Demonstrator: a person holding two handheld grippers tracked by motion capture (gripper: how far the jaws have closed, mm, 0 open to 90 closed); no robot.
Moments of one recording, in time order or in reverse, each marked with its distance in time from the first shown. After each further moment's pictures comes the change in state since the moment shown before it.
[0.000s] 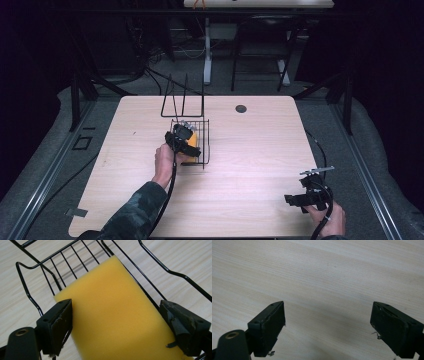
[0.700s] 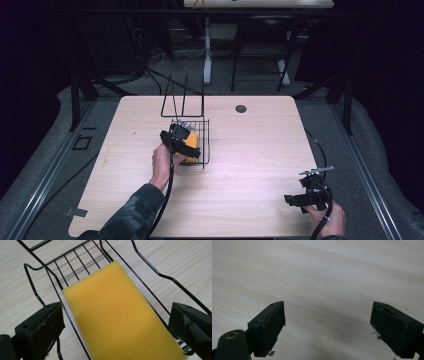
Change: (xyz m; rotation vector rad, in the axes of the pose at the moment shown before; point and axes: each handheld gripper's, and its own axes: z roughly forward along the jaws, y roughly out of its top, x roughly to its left) left arm 0.003 -0.003 -0.017 -0.042 -0.021 -0.020; right arm 0.001 0.000 0.000 0.003 -0.001 -0.004
